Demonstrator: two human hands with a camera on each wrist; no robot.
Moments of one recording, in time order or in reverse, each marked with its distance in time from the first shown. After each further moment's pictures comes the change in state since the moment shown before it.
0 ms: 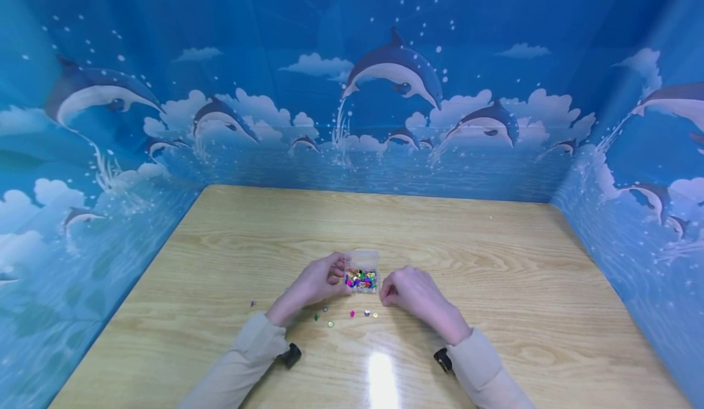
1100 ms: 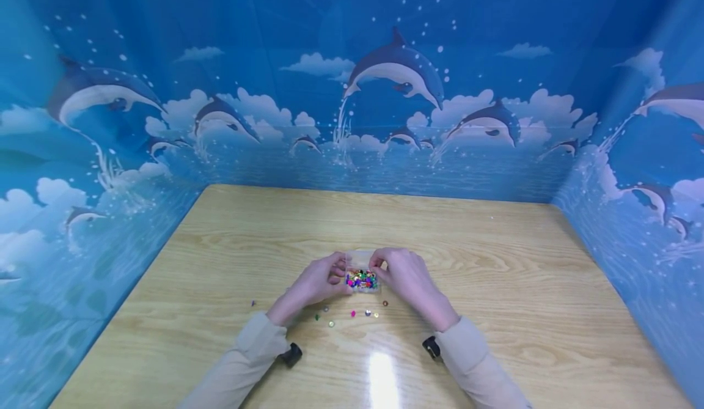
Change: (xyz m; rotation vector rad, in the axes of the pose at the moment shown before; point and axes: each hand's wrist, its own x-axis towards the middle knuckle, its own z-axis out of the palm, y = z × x) left_hand 0.001 -0.001 0.000 0.014 0.001 0.012; right_hand 0.029 -0.014 -0.007 0.002 0.208 0.060
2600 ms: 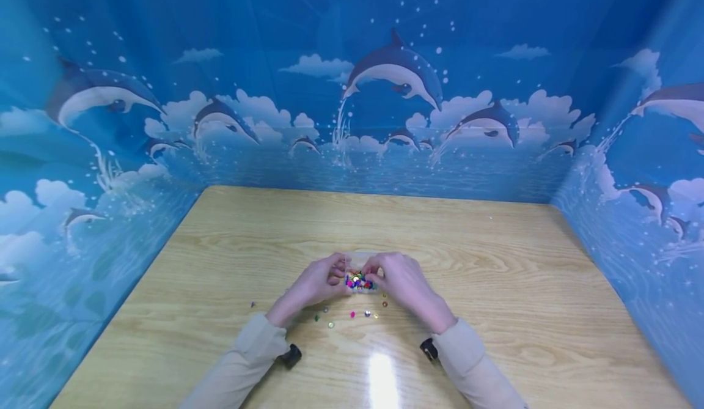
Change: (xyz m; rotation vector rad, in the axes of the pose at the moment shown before) left_hand -0.002 0.001 -0.001 0.002 -0.006 0.005; right_hand -0.001 -0.006 0.000 0.047 -0.094 -0.041
